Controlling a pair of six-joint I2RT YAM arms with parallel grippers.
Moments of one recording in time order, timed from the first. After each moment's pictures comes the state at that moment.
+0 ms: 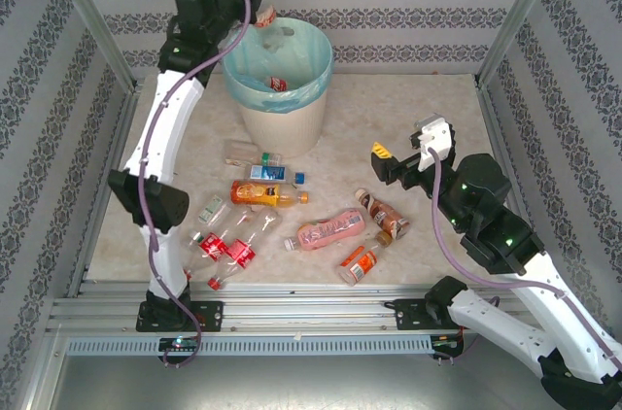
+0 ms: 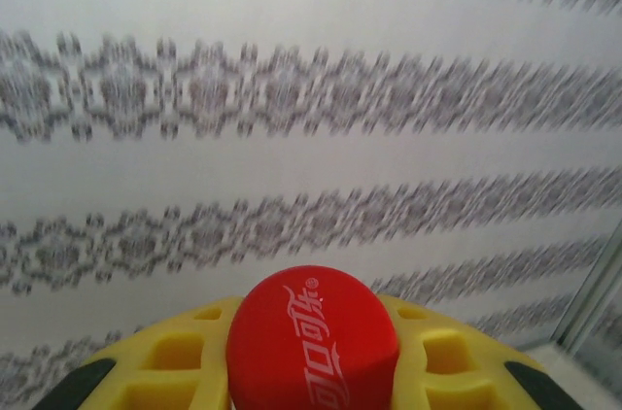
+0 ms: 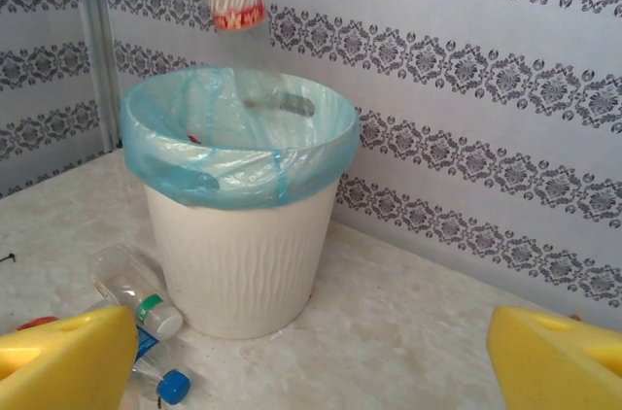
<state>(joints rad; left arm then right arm) -0.23 2.04 2.40 -0.40 0.08 -0.10 0.63 0.71 1.01 -0.39 0.18 -0.10</state>
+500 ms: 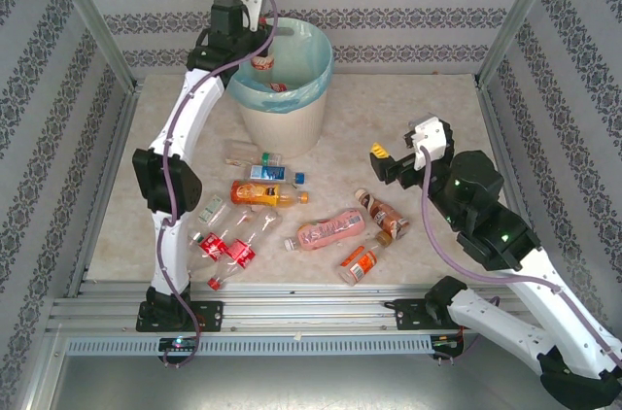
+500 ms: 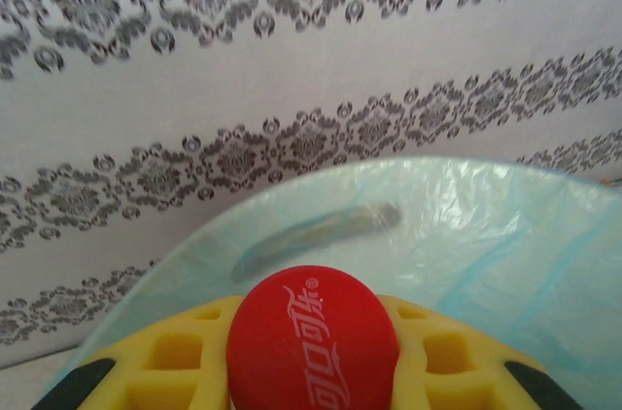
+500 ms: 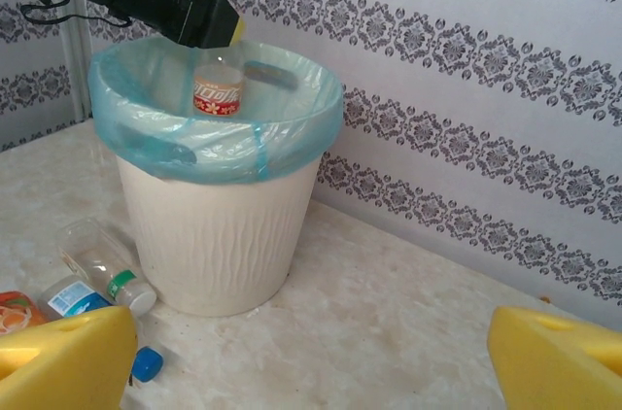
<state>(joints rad) -0.23 2.19 2.35 -0.52 0.05 0.00 0.63 0.74 1.01 -0.42 0.22 -0.13</state>
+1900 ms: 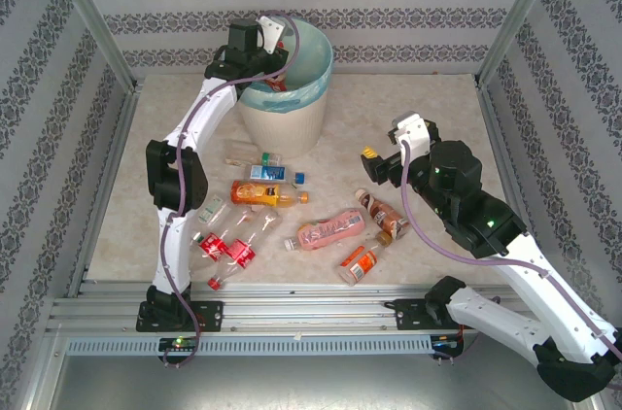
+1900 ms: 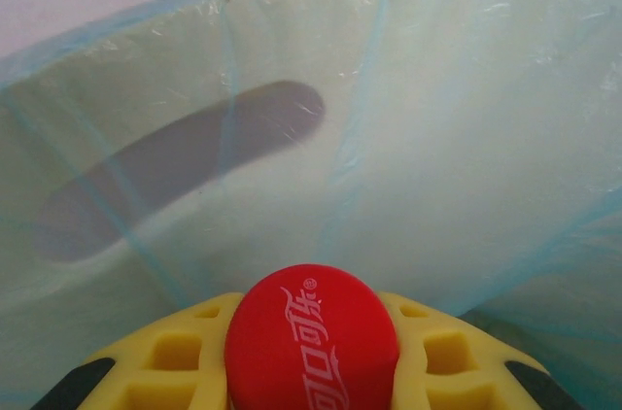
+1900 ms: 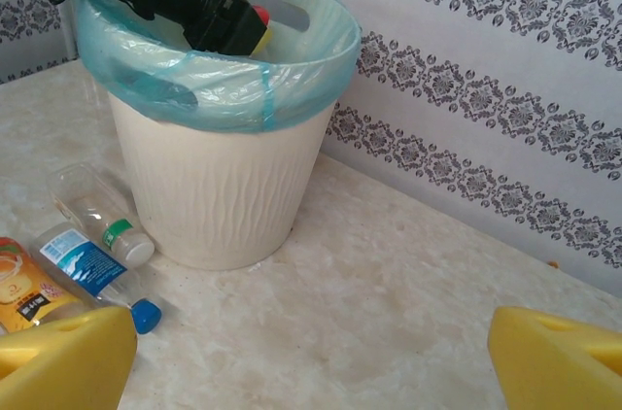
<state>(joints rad) -0.25 2.25 2.23 -0.42 0.14 0.19 0.63 0.82 1.04 -0.48 0.22 -0.14</state>
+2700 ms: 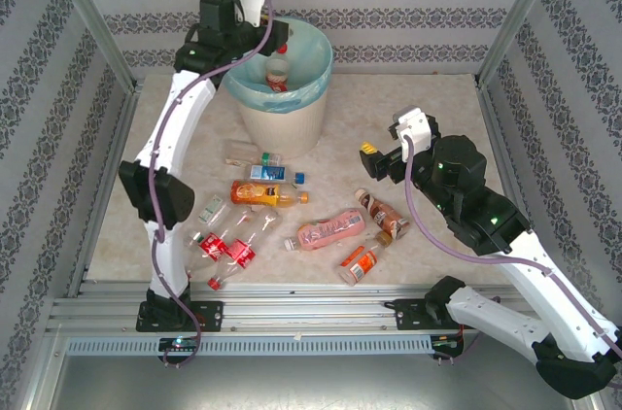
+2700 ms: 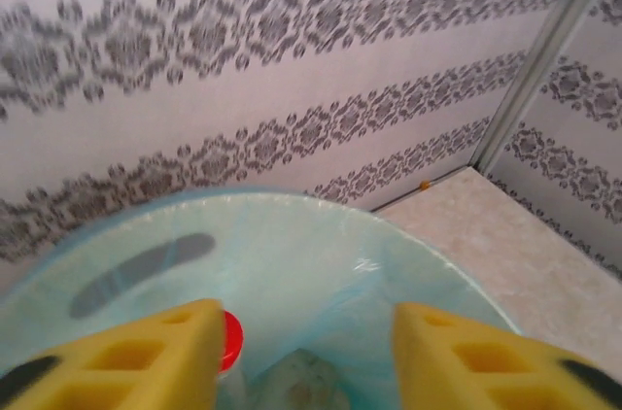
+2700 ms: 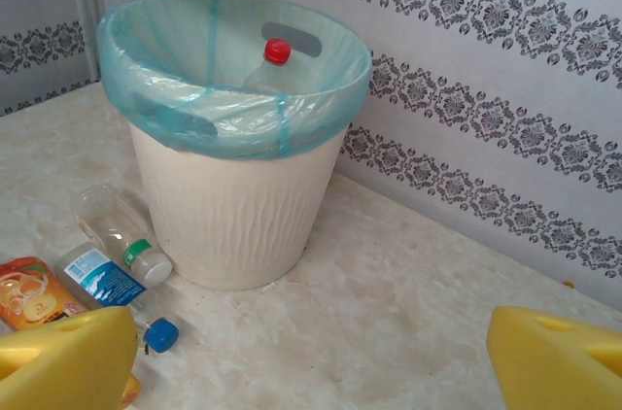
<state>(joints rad) -0.25 2.03 2.32 -0.55 0.33 -0.04 0.63 0.84 1.09 -0.49 0.18 -0.13</state>
